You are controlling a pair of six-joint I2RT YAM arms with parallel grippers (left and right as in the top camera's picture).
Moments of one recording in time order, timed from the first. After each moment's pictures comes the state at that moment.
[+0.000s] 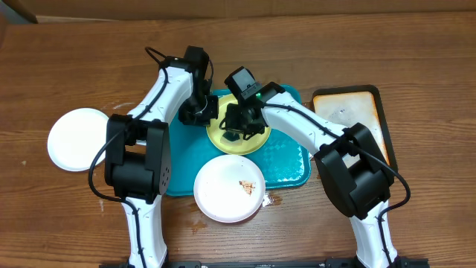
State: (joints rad) left arm -0.22 2.19 1.68 -1.07 0.15 -0.21; right arm 0.63 2.19 1.65 -0.72 -0.18 0.75
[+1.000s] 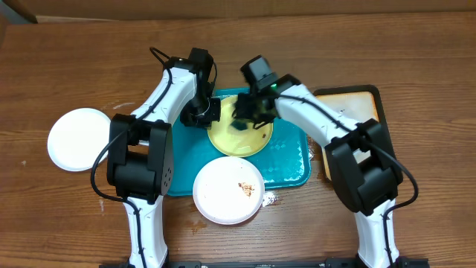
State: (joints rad) left arm -0.23 2.20 1.68 -1.10 0.12 -0.21; right arm 0.57 2.18 1.64 -0.64 -0.25 0.62
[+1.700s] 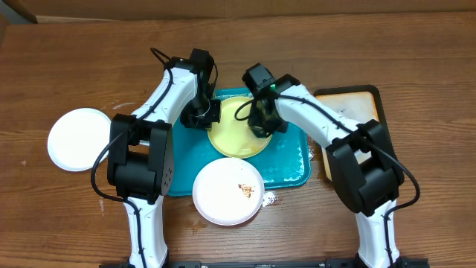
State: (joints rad) left arm -0.24 2.20 1.68 -1.12 0.13 -0.21; right arm 0.54 2.17 1.64 -0.90 0.01 0.79
